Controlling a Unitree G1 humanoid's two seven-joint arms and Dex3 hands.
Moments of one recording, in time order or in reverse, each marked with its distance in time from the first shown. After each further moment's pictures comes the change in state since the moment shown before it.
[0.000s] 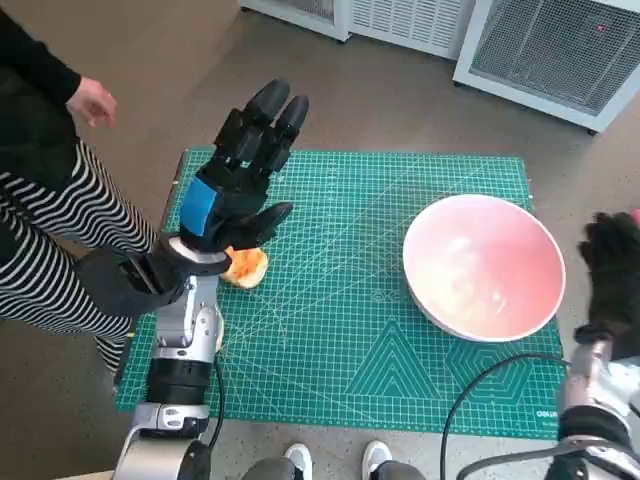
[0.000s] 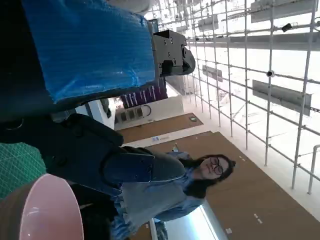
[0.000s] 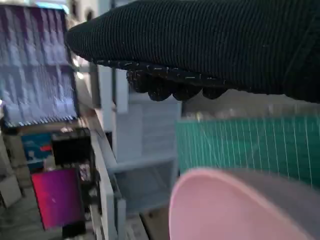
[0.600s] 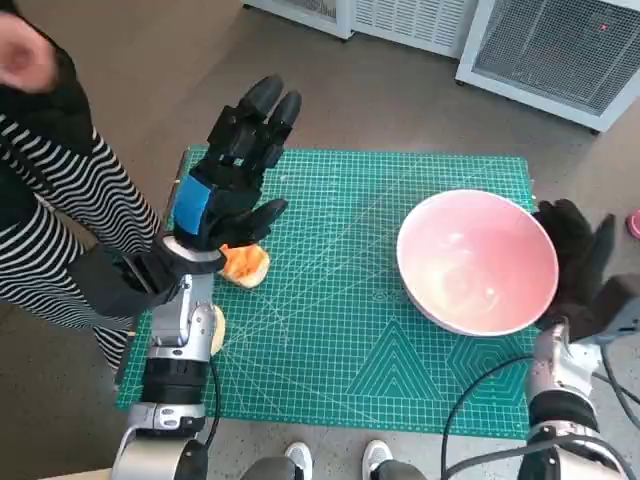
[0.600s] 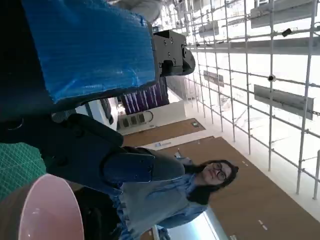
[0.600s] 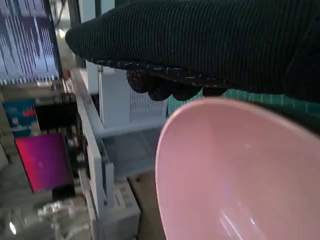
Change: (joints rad) left arm 0.011 0.013 0.004 -0.013 0.002 0.000 0.020; right arm -0.045 0.065 0.083 0.006 -0.032 0.010 0.015
